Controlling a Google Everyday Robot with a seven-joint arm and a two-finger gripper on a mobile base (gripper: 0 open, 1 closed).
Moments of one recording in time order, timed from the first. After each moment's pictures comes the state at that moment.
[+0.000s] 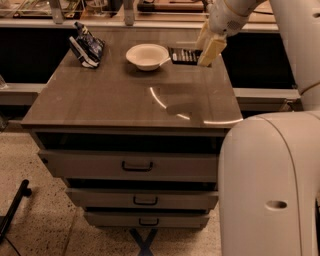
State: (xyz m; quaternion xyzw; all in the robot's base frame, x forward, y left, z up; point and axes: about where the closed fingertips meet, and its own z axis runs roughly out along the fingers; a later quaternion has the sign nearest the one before) arm 0.724 -0.141 0.930 -0.72 0.65 0.01 0.25
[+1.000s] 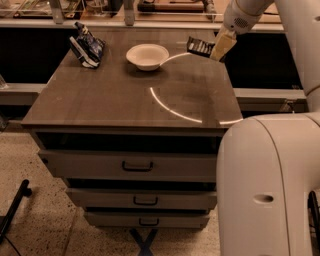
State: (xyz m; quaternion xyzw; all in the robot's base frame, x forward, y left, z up) arm 0.760 -0.204 0.931 -0.57 0.78 -0.04 0.26
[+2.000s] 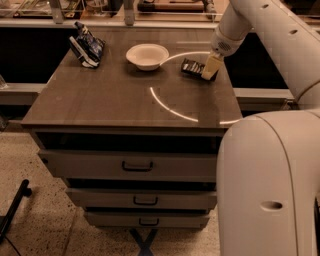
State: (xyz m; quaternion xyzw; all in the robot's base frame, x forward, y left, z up) arm 0.767 -0.192 0.858 -0.54 0.82 -0.04 0.21
